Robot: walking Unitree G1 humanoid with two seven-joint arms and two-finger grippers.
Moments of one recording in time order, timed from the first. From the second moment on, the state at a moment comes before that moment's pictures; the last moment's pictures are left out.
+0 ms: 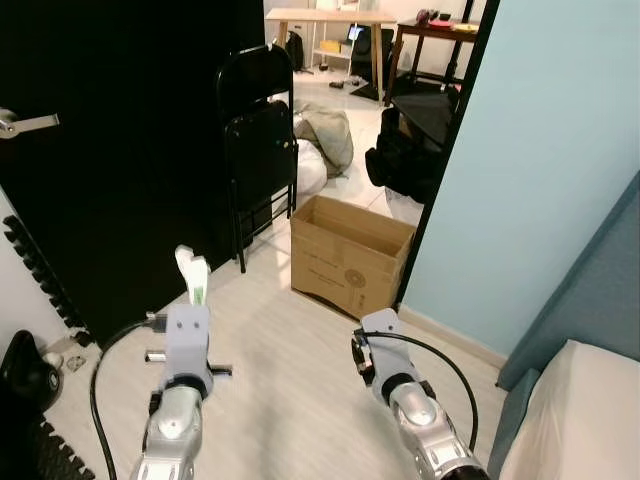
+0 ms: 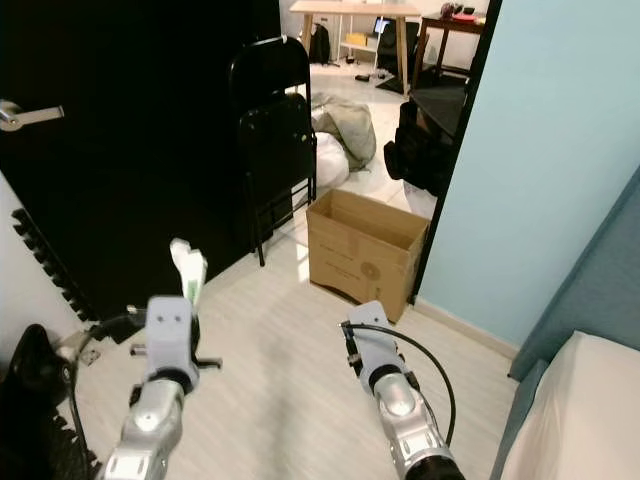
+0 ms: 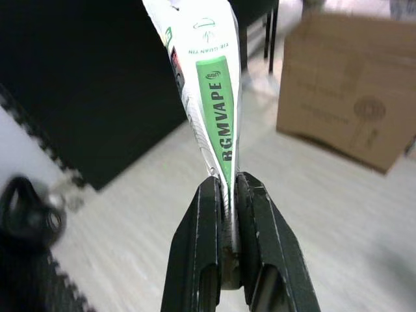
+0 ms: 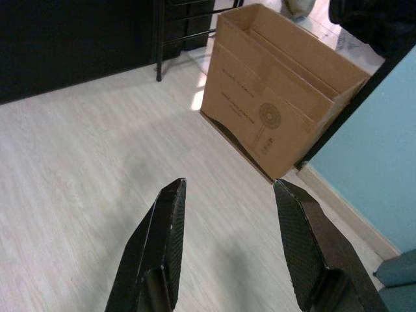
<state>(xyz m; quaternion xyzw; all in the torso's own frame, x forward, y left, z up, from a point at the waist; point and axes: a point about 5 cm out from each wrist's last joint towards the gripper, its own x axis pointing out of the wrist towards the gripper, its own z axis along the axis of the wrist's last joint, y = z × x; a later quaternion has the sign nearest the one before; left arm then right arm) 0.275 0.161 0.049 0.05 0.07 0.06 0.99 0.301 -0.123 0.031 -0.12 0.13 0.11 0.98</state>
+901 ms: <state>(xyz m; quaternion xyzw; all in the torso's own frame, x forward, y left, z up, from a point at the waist) 0.270 0.146 0.054 0.05 0.06 0.04 1.00 0.305 -0.119 0.039 -0.12 0.11 0.11 0.98</state>
